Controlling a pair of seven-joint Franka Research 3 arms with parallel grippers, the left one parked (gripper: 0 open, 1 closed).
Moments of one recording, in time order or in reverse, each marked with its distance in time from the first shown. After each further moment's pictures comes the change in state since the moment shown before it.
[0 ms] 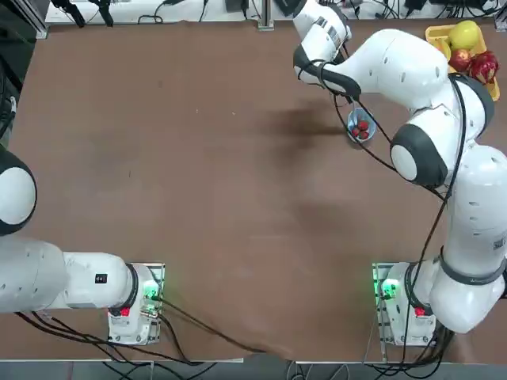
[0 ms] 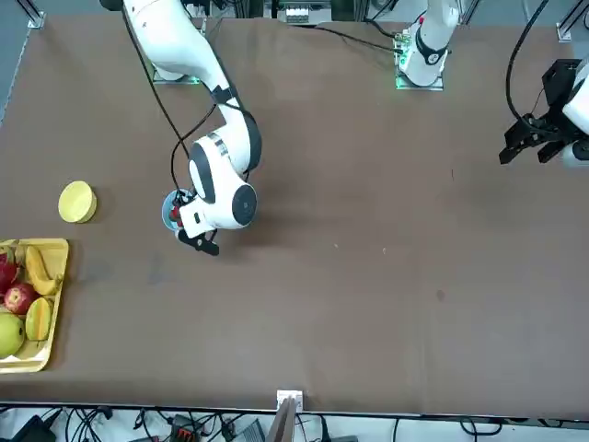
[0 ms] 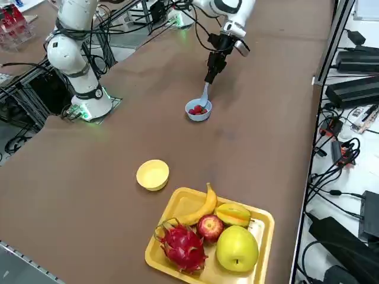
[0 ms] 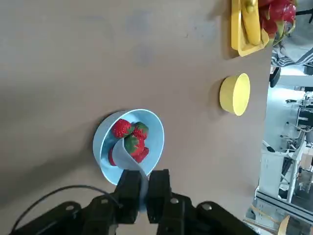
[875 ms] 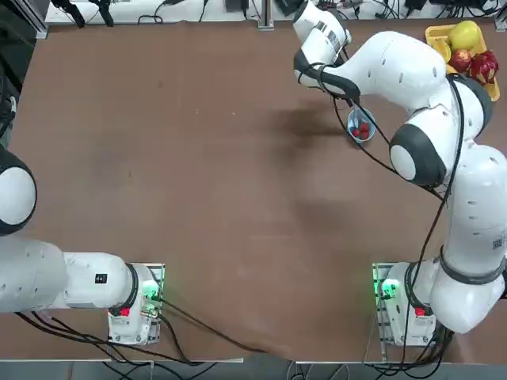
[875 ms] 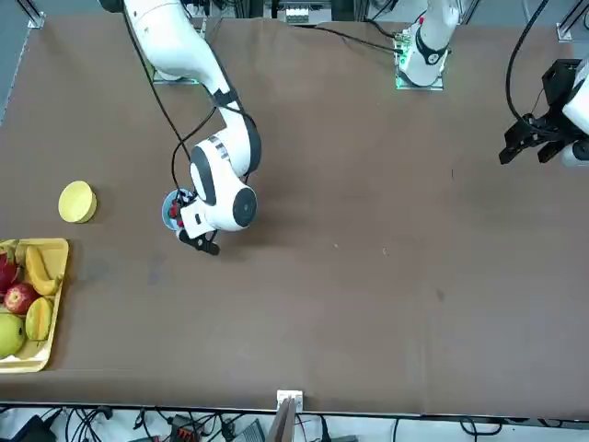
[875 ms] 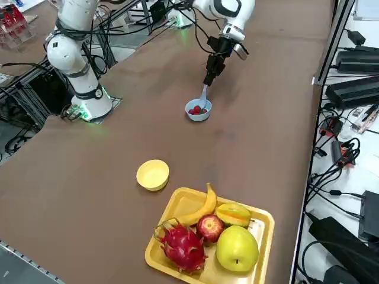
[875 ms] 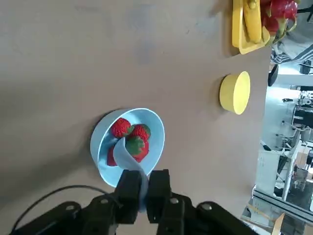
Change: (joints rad) arm -0.001 0.009 -0.001 -0.015 -0.003 0.003 0.000
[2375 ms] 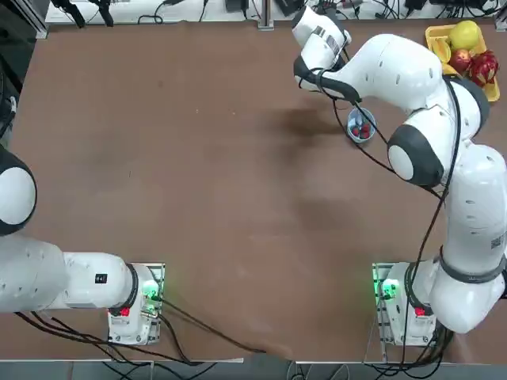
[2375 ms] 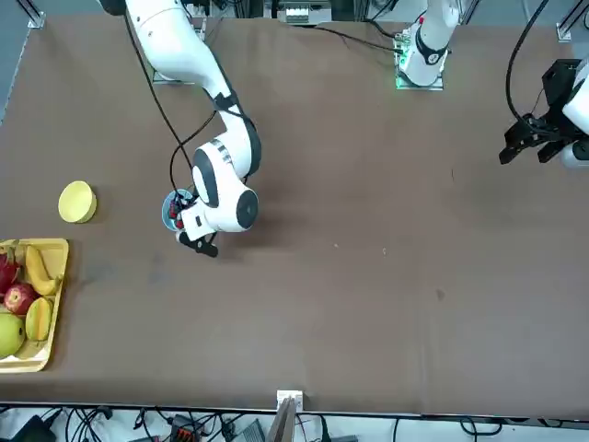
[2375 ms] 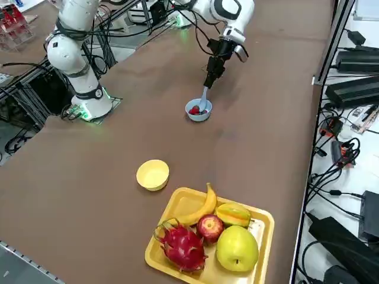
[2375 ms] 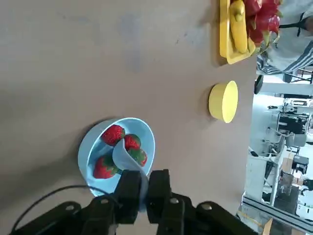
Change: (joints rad) arm 0.003 0.016 -0.001 -0.003 -0.063 -0.001 0.000
